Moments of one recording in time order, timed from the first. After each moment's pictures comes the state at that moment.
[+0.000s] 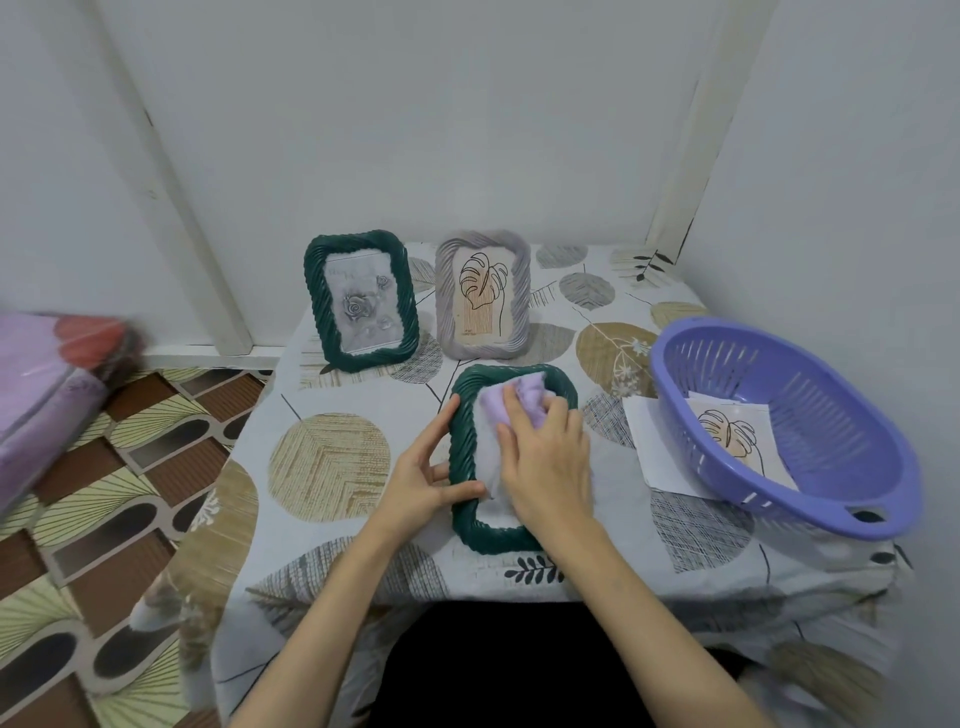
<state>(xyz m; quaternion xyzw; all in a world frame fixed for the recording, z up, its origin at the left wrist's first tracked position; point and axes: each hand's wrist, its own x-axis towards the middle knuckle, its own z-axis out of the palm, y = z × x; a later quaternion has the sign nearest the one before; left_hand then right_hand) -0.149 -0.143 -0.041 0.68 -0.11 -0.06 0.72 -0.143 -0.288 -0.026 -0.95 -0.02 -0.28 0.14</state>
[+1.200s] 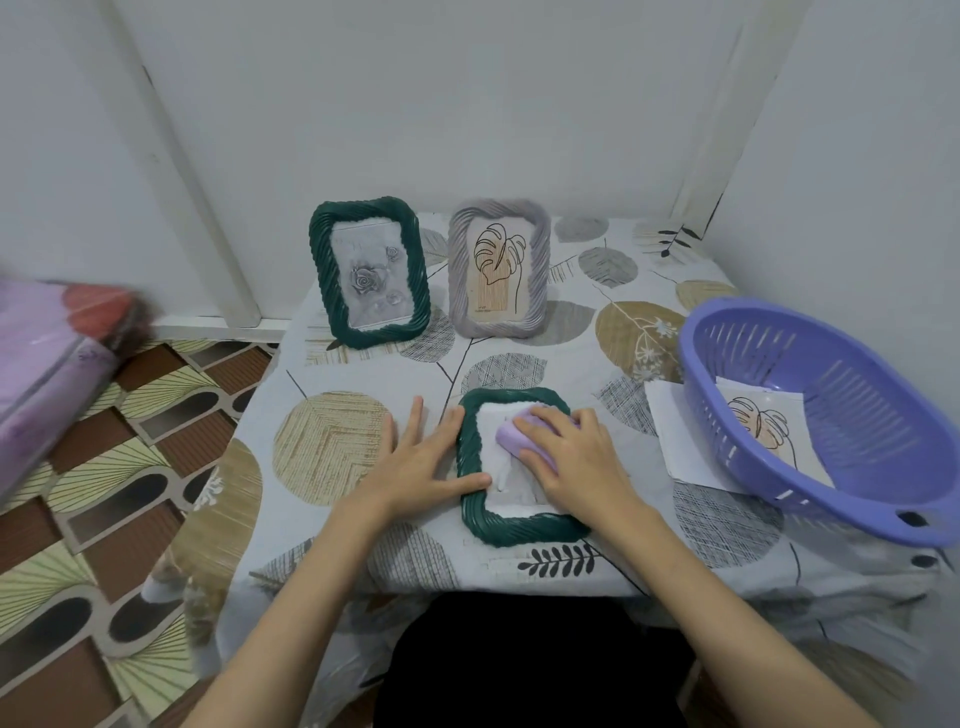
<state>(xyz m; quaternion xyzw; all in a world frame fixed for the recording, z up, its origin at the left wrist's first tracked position) -0.124 -0.118 -0.059 0.97 -0.11 -0.13 0.18 -0.121 -0.329 -0.058 -0.96 -0.19 -0.15 0.11</state>
